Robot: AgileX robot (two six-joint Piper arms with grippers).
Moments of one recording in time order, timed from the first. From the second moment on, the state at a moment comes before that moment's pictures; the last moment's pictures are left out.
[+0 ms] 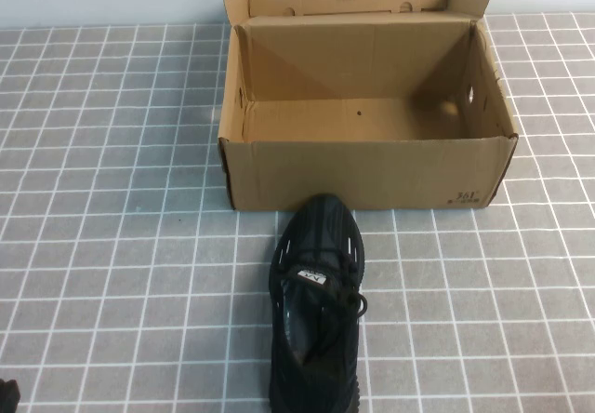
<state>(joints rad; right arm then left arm) 0.08 -0.01 0.03 0.22 0.34 -0.06 -0.08 -0.01 0.03 -0.06 0.39 0.13</state>
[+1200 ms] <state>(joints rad) 0.08 -0.01 0.03 0.60 0.19 -0.06 -0.08 -0.01 0.03 -0.06 0.39 0.13</state>
